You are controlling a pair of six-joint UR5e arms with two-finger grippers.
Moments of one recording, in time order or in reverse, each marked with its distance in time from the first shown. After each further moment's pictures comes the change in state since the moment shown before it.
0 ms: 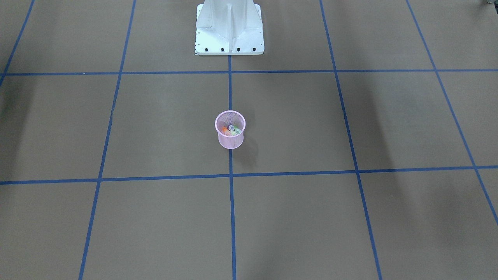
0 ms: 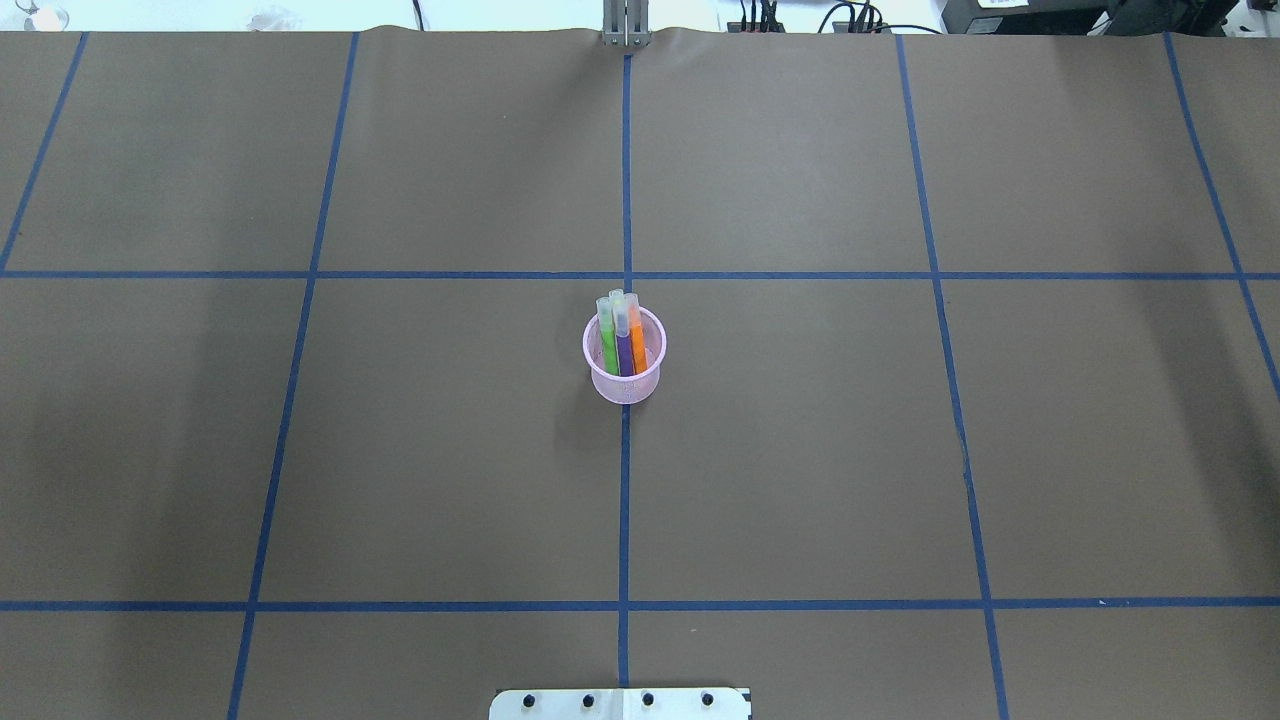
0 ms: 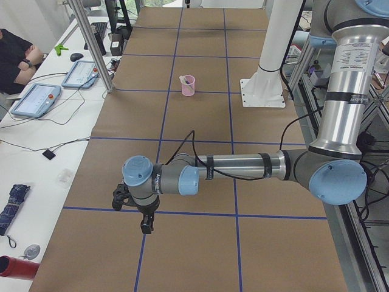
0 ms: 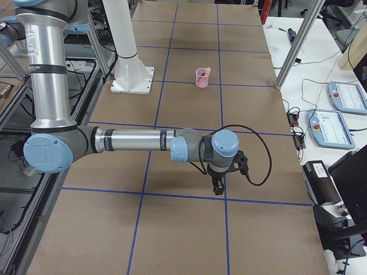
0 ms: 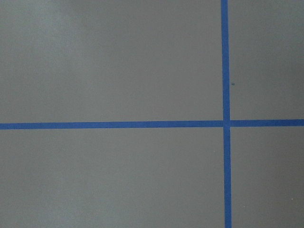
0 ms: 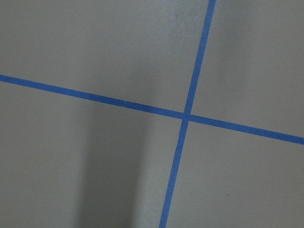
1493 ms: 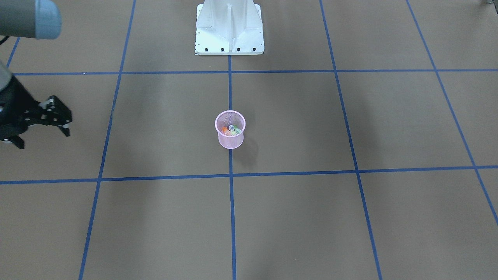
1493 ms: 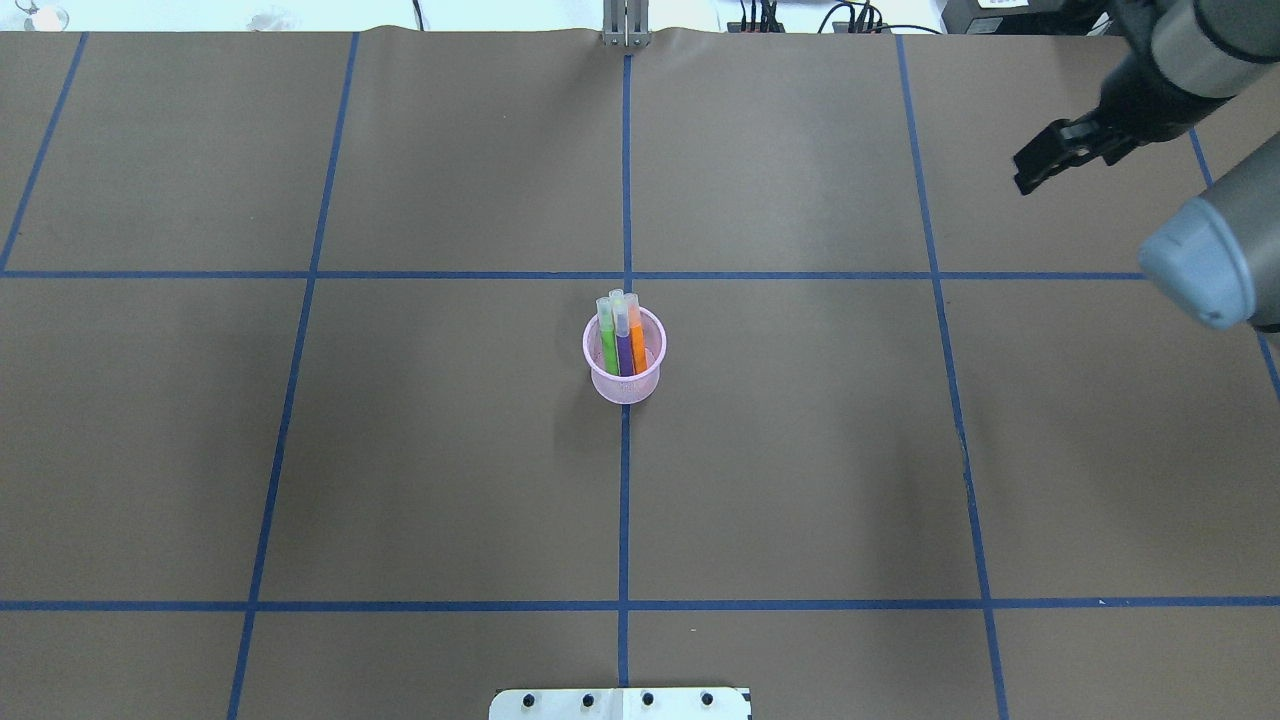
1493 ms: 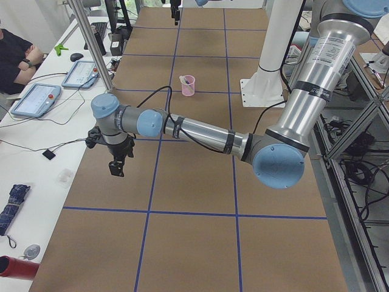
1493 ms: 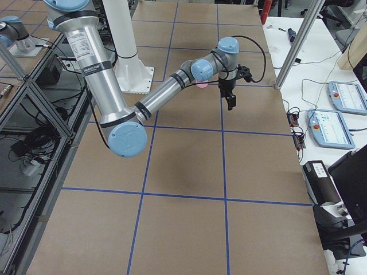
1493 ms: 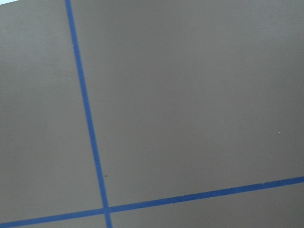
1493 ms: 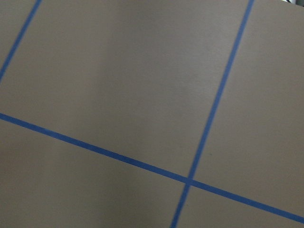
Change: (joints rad) left arm 0.107 -0.272 -0.008 0.164 0.005 -0.017; right arm -0.380 0.296 0.307 -0.158 -0.214 0.411
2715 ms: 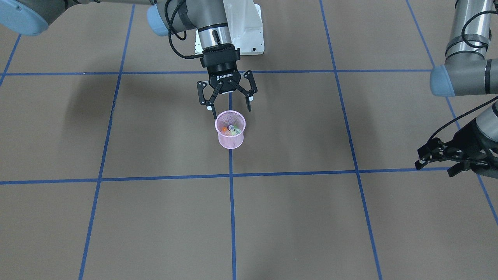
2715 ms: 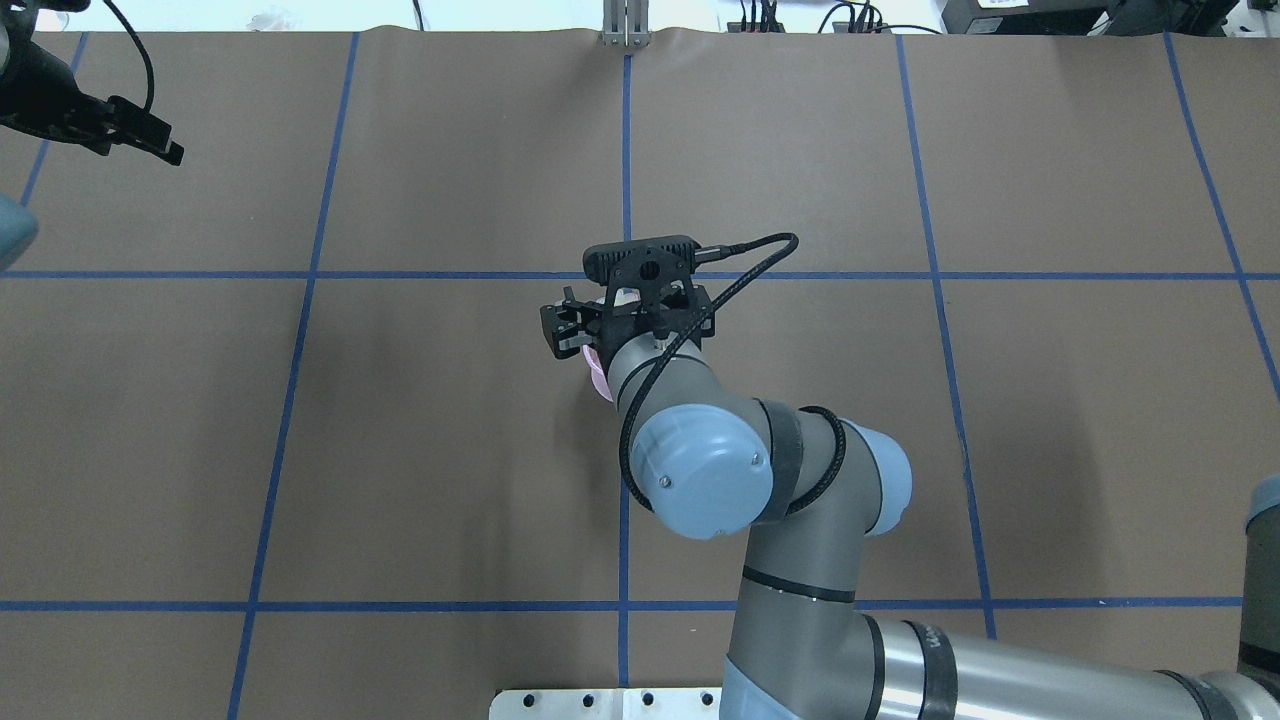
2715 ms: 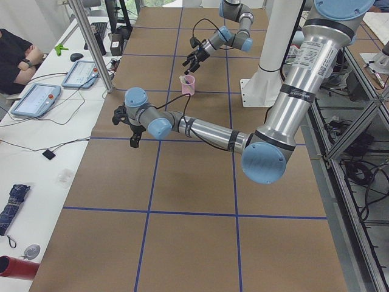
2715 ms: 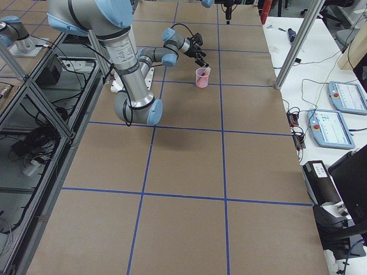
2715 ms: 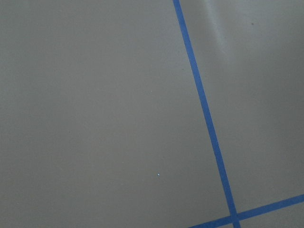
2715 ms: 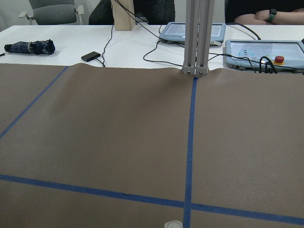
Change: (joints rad) left arm 0.273 0.018 -0.021 -0.534 -0.024 -0.504; right arm -0.823 0.336 -0.127 0.495 -1.103 0.841
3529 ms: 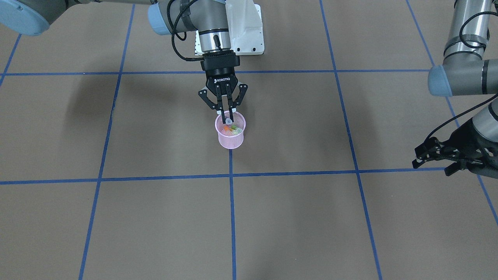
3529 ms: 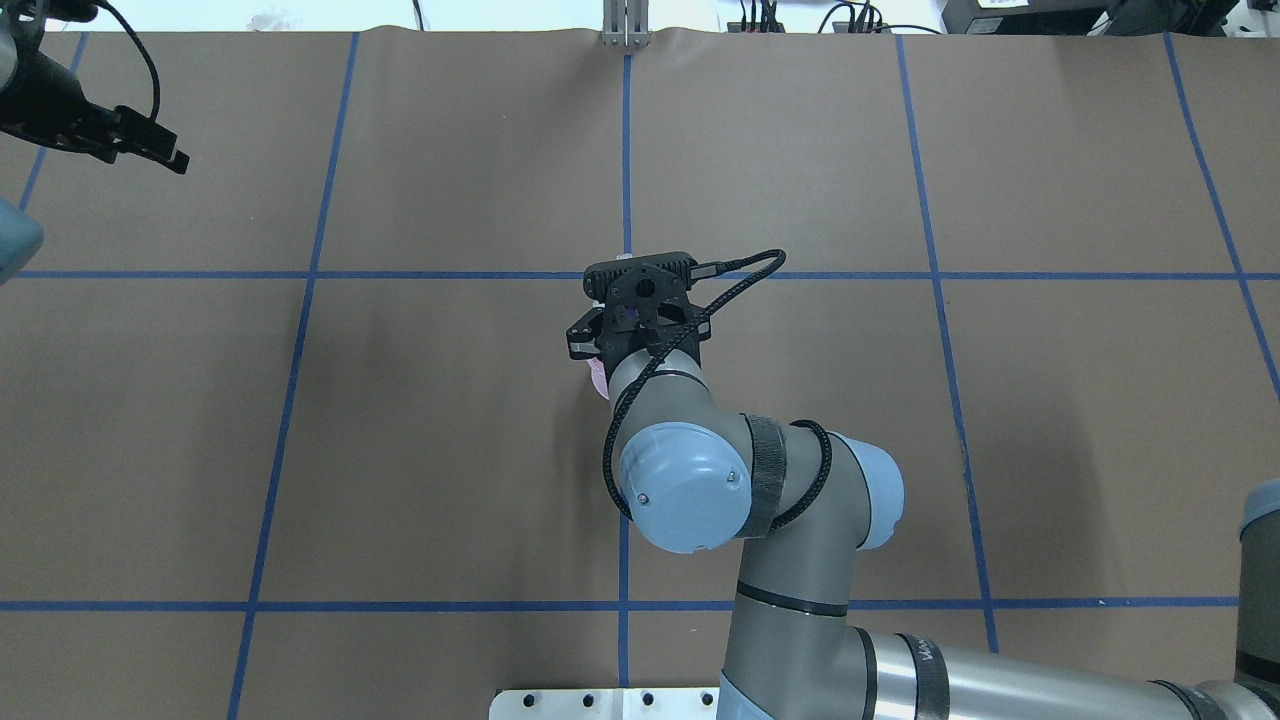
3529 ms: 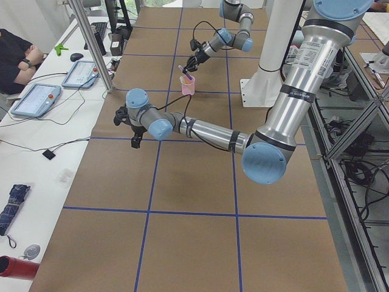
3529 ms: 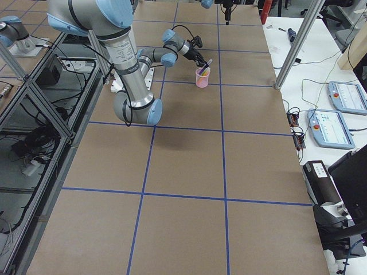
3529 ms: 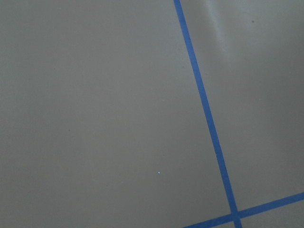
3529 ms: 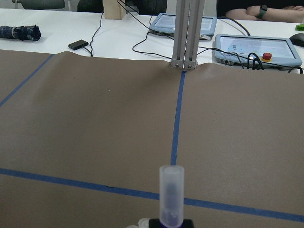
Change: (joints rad) left arm 0.021 0.008 0.000 -0.015 0.000 -0.012; right arm -0.045 0.000 -0.042 -0.050 -0.100 0.013
